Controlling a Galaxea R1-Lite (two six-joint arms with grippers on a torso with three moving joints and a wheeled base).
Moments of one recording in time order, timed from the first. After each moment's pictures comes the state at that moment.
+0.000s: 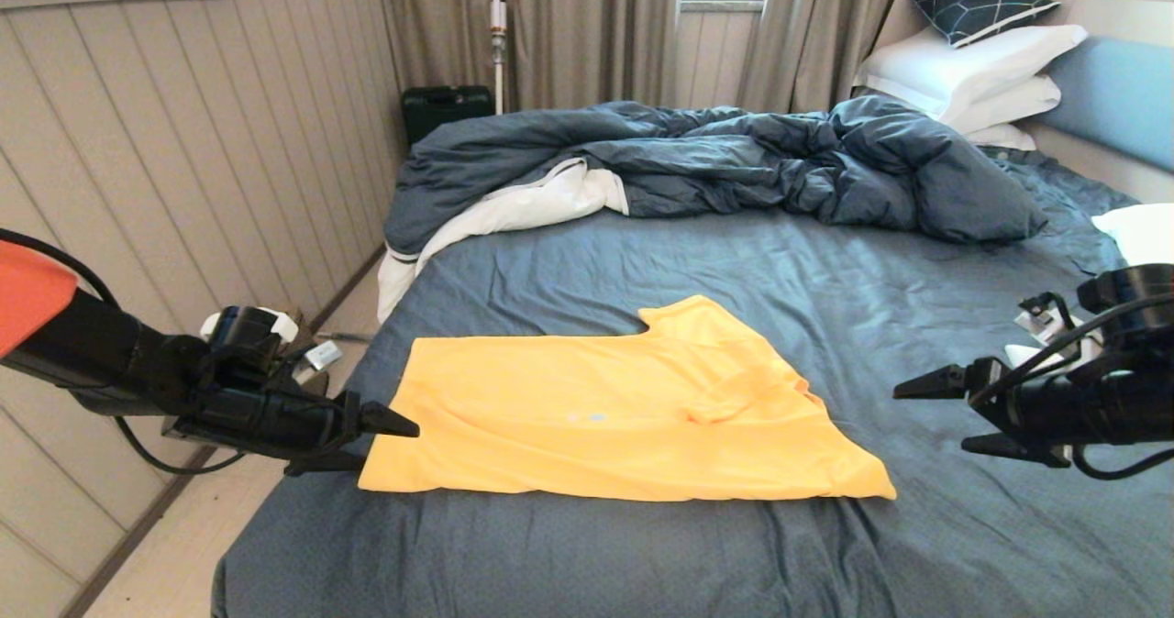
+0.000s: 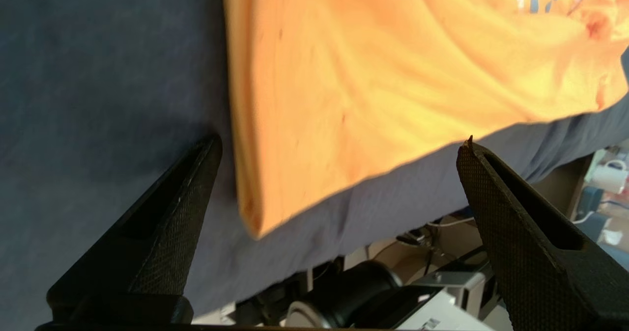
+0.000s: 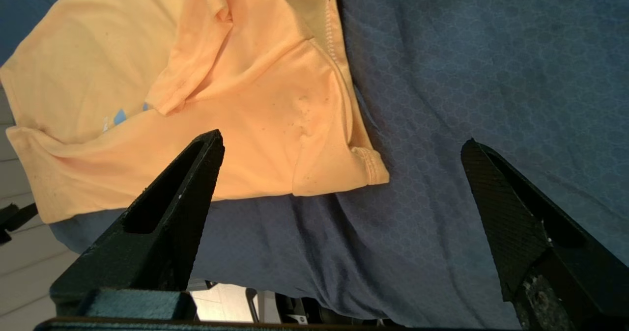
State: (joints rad) left arm -0.03 2.06 -1.04 0.06 -0.66 -0.24; right arm -0.28 1.71 -0.96 0.13 0.46 0.32
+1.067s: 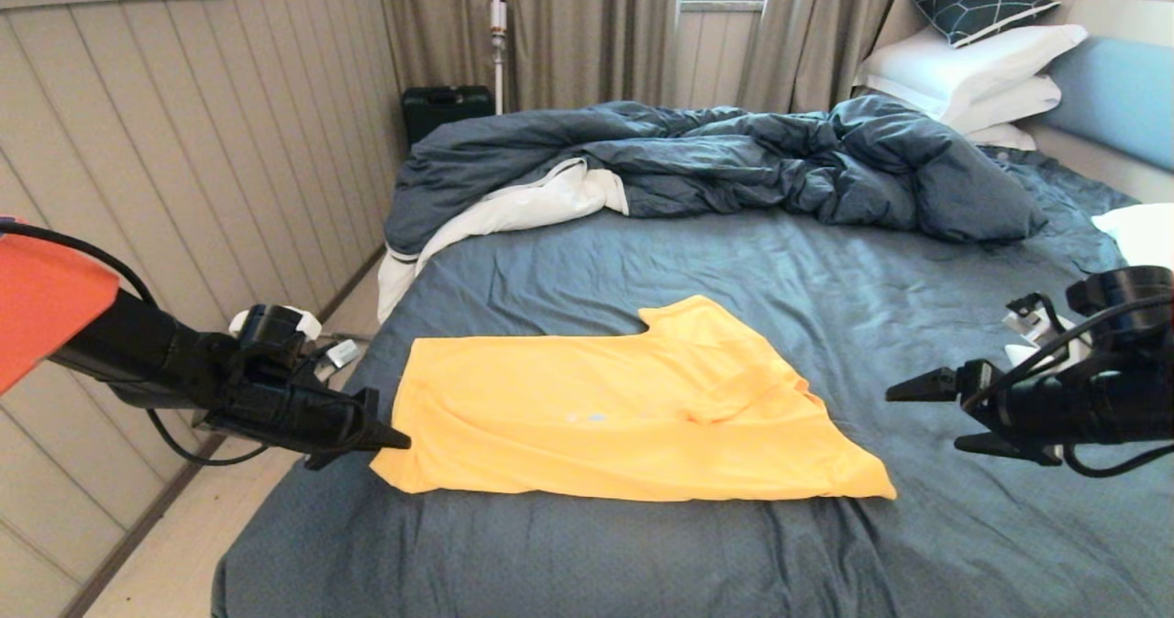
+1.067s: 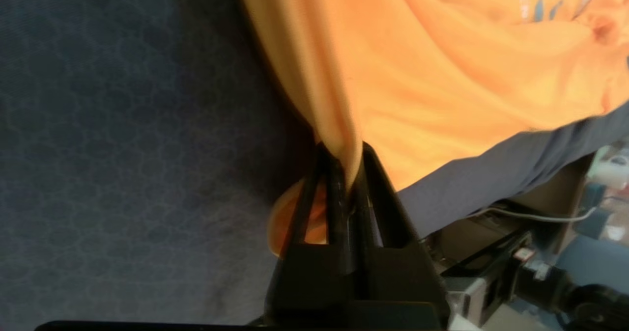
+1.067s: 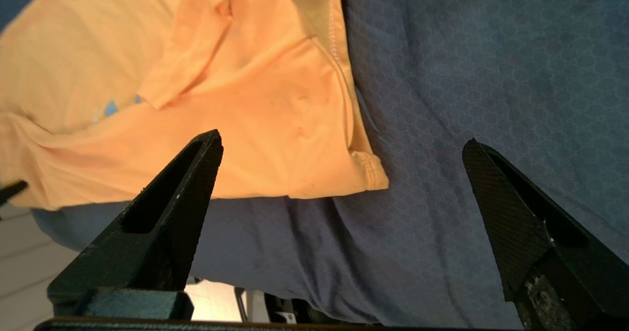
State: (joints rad) left arm -0.06 2.11 -1.09 0.06 -0.66 -0.25; right arm -0.27 1.73 -0.96 0.12 0.46 0.28
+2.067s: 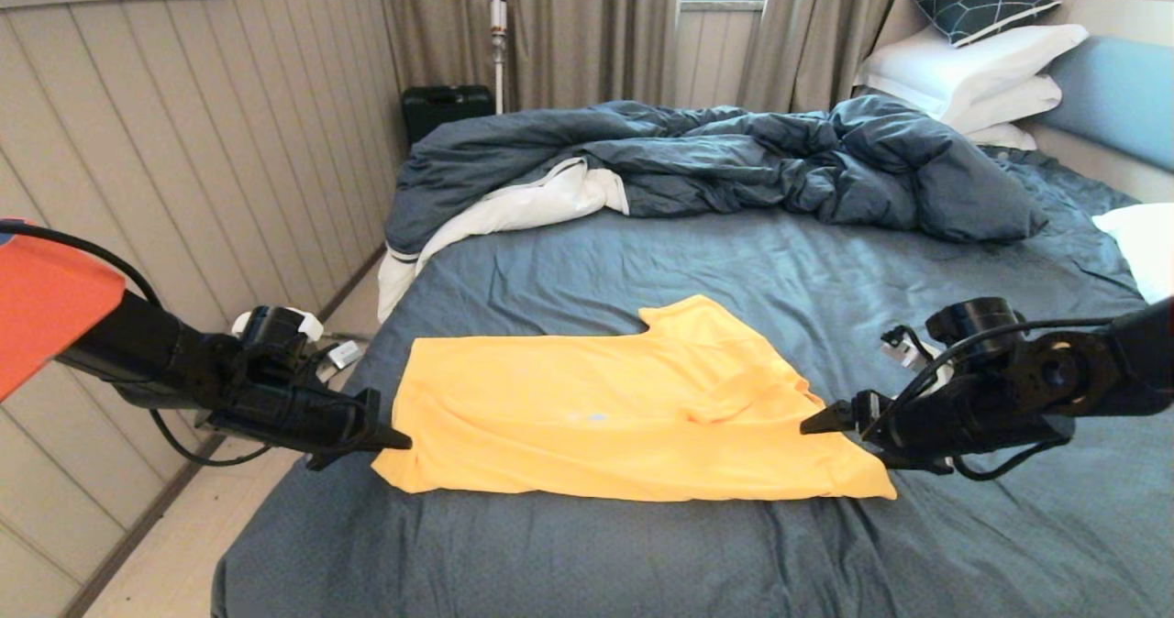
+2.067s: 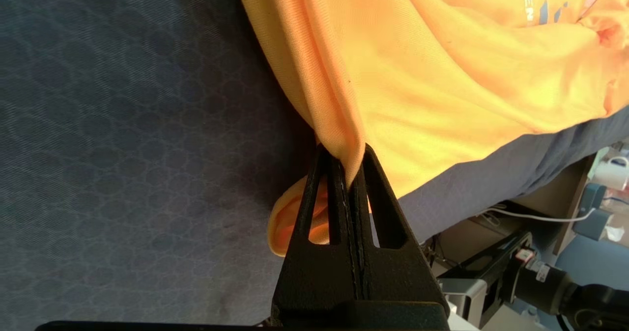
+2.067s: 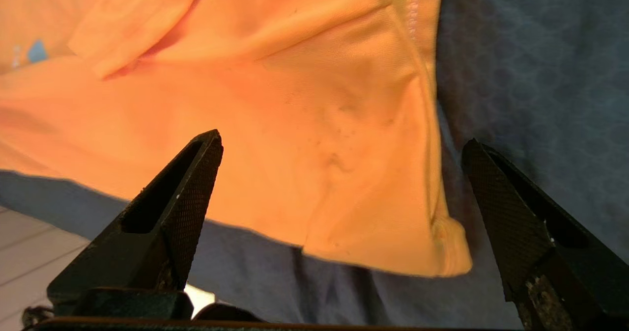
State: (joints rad) left arm -0.06 2.12 -1.10 0.06 -0.66 -0.26; right arm -0.09 1.95 -1.00 0.04 0.41 0.25
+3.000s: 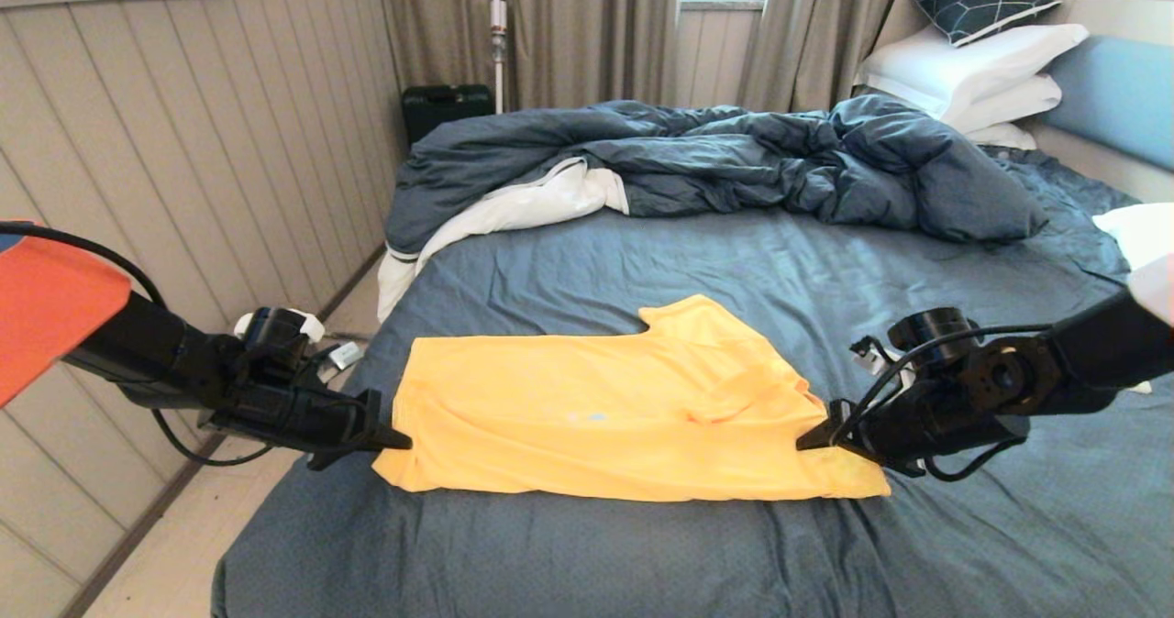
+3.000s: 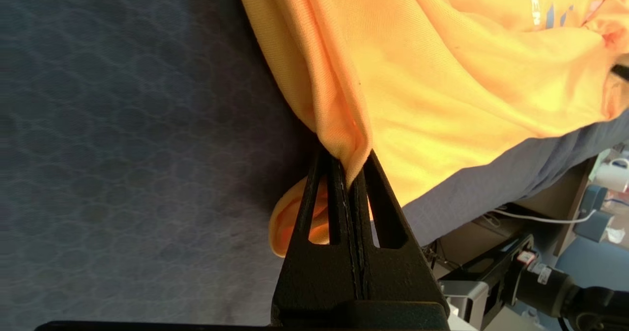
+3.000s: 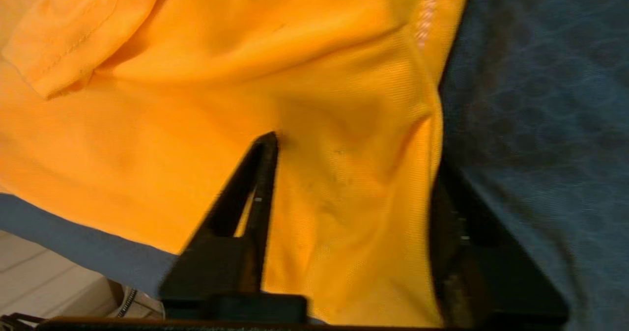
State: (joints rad) left arm -0.05 2.13 -1.10 0.06 -0.66 -0.25; right arm -0.04 2.04 -1.05 0.04 0.38 0.25
